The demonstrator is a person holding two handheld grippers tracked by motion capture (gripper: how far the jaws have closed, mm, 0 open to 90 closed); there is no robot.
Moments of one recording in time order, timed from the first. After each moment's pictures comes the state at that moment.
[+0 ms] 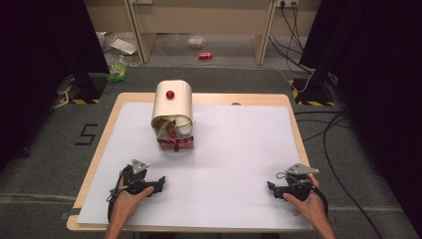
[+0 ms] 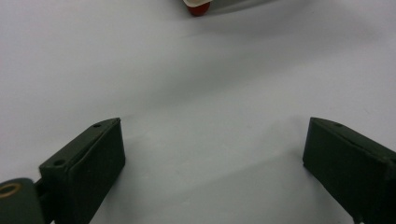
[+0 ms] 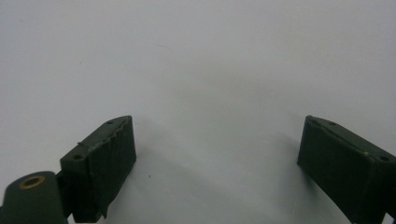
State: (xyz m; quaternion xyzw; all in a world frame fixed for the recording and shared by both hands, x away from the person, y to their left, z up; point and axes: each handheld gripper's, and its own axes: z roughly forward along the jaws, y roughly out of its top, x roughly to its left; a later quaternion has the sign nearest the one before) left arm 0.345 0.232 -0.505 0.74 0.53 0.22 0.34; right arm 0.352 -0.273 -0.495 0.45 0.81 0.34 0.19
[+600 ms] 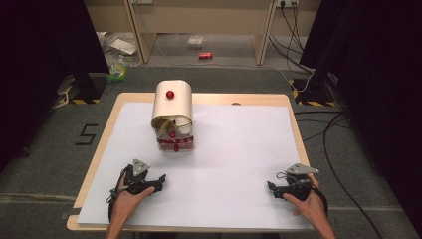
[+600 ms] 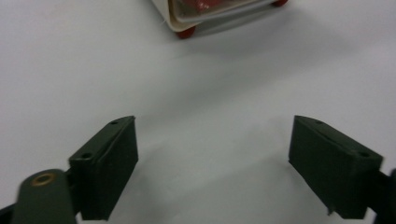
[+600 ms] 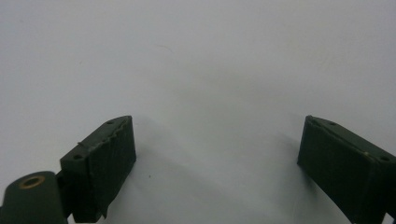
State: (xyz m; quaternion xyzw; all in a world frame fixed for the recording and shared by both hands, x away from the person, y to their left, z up) left arm 0.342 0.227 -0.500 0.75 0.50 0.23 0.37; right arm 0.352 -0.273 -0.495 0.45 0.81 0.34 0.19
